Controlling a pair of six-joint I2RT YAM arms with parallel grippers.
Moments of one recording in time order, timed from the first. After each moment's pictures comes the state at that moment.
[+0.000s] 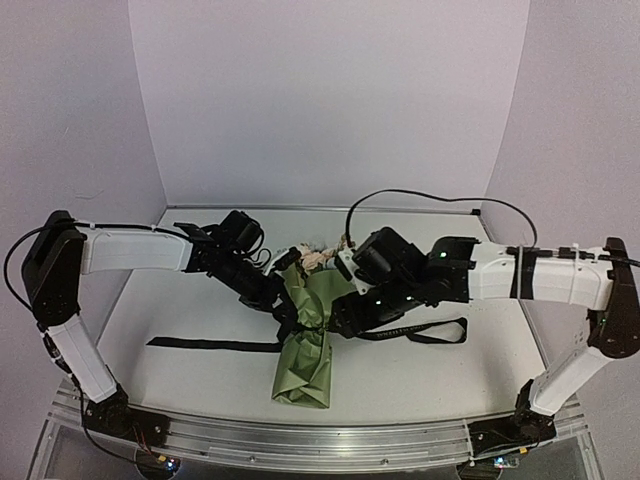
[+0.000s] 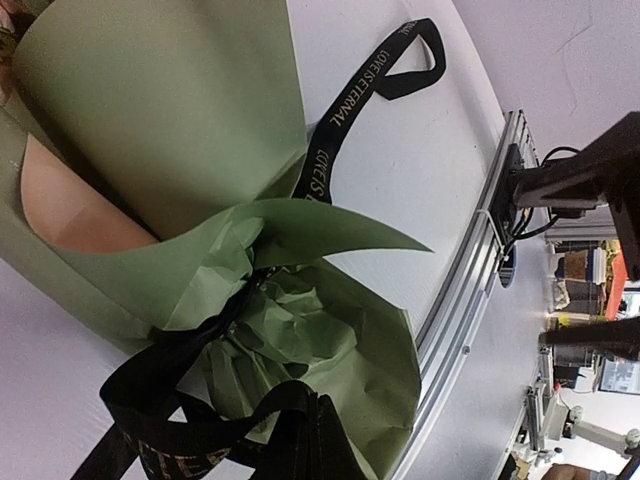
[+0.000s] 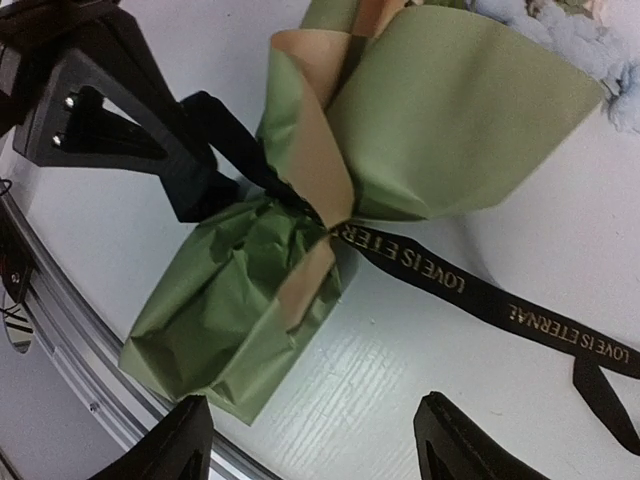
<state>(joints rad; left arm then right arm) -0.74 1.70 1.15 -0.43 0.66 -0.29 1.04 1.54 1.20 -0.63 0.03 0.53</state>
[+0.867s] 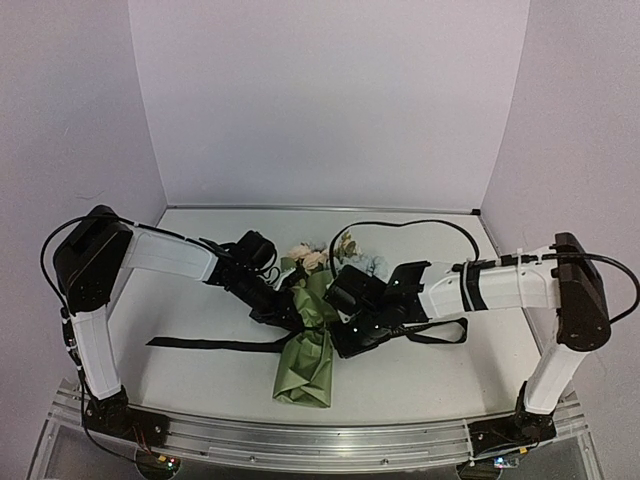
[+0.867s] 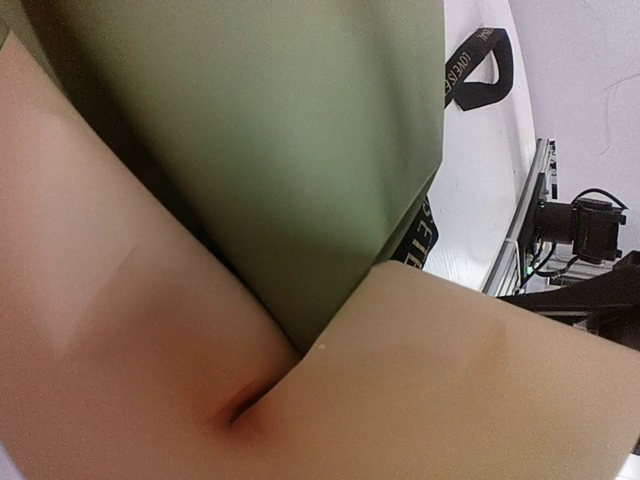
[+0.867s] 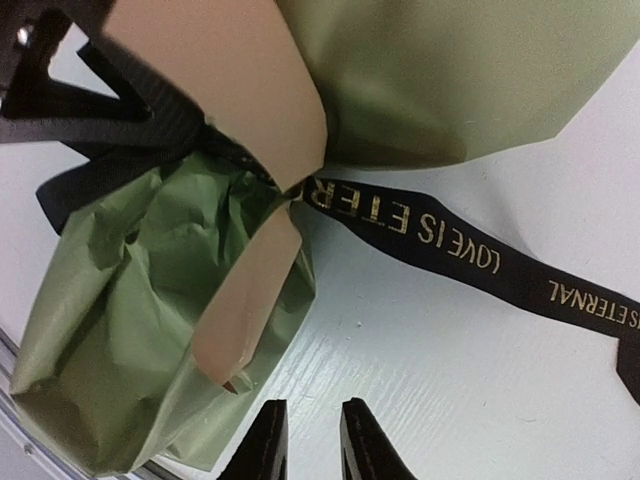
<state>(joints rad) -0.74 1.90 1.14 -0.29 0.68 -0.42 1.12 1.79 1.24 -0.63 0.12 0.63</state>
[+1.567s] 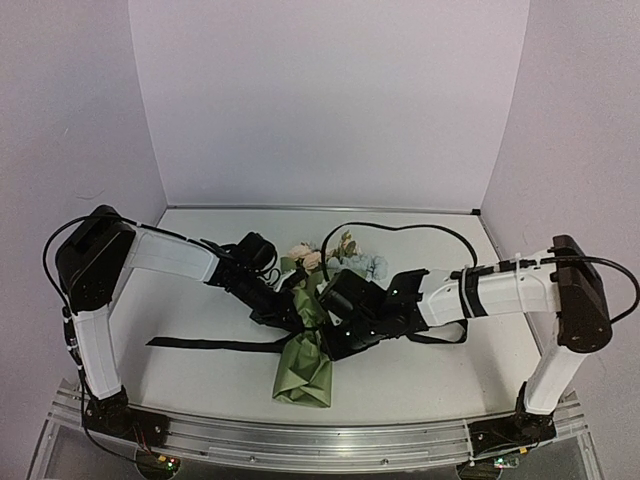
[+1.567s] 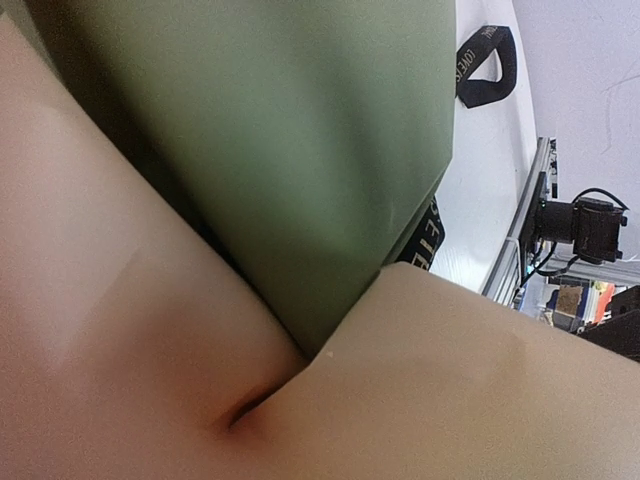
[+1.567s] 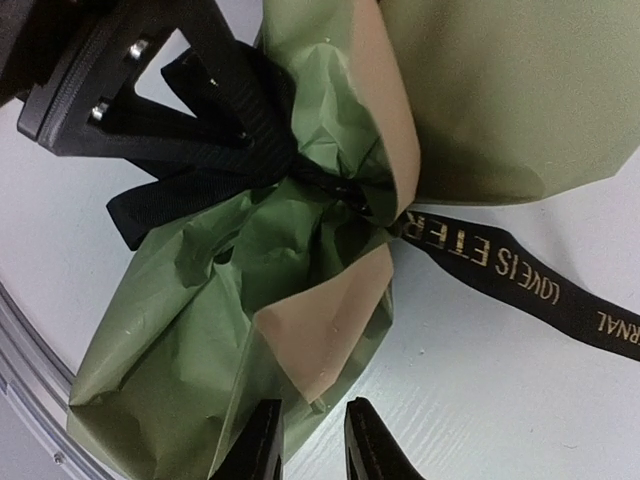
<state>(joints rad) -0.74 1.91 1.14 -0.29 0.69 -0.43 1.14 1.78 1.21 -0.48 0.10 0.63</state>
